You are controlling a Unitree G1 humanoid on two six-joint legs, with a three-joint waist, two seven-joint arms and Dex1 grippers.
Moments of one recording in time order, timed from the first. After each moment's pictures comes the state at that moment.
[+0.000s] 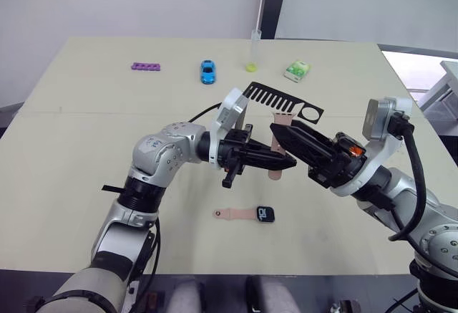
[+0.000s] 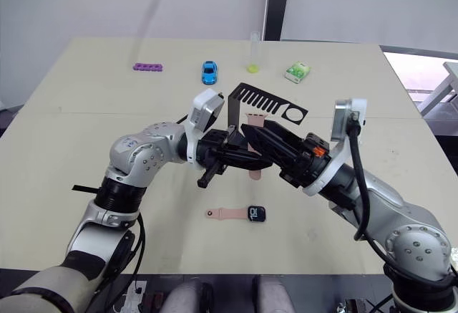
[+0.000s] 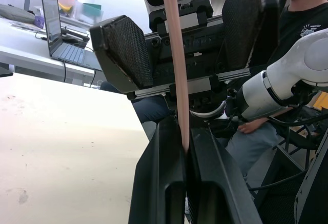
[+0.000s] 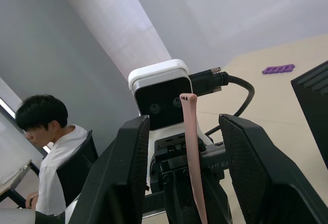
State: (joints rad) left arm -0.85 0.29 -0.18 0.05 -0.67 0.80 -1.22; right arm -0.27 -0.65 -0.16 -0.68 1.61 0.65 0.11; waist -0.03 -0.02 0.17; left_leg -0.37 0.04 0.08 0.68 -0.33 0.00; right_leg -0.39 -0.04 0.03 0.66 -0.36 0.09
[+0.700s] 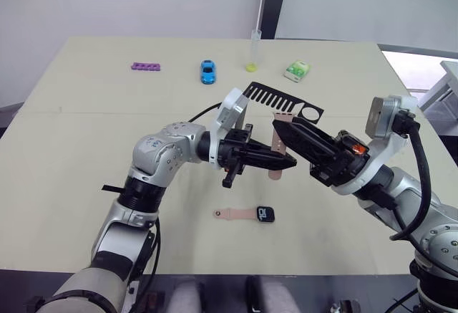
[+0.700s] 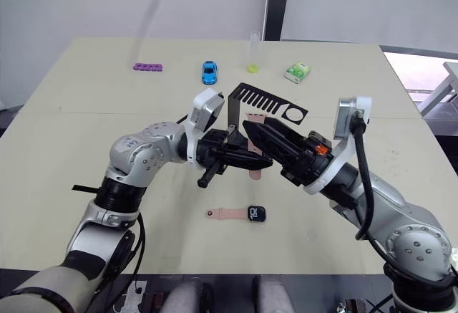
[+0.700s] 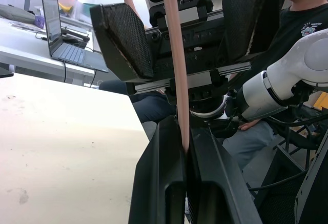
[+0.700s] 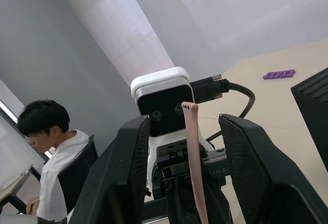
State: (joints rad) left arm -0.86 0.29 -0.18 0.05 -0.67 0.80 -1.22; right arm -0.27 -0.64 -0.16 -0.68 1.62 0.63 0.11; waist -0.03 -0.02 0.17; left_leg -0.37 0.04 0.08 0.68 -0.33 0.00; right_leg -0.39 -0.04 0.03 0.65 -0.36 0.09
